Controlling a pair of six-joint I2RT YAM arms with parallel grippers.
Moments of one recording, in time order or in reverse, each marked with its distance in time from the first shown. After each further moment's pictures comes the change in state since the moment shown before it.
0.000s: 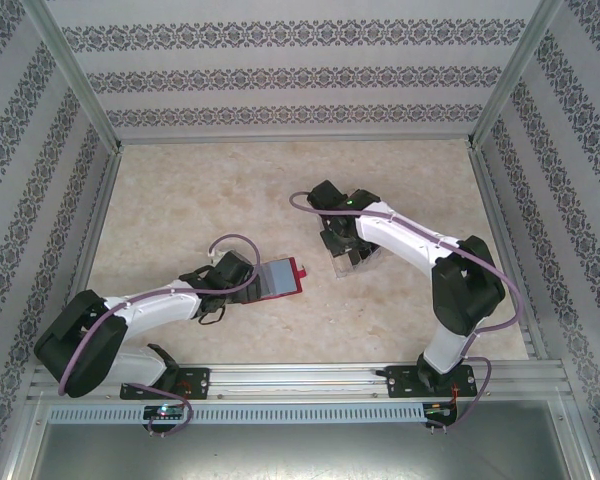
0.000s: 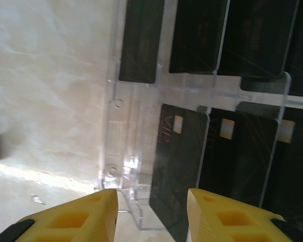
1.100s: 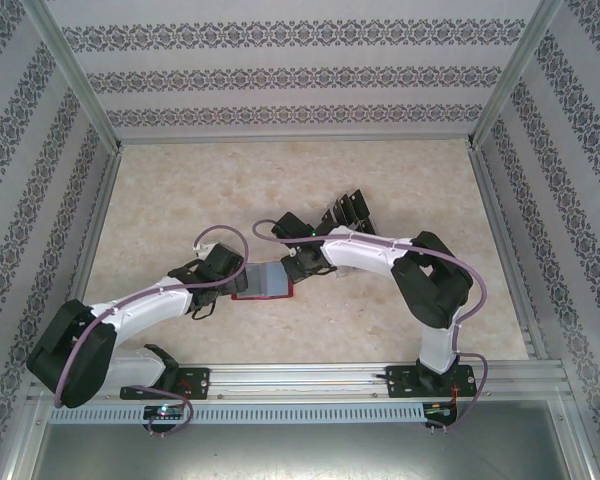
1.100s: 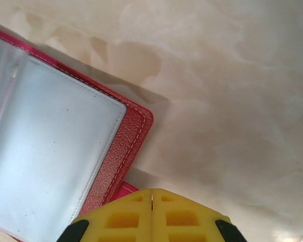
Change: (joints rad) left arm 0.087 -0.064 0.031 -0.095 -0.077 0.005; right arm 0.182 0.151 -0.073 0.320 -0.218 0.096
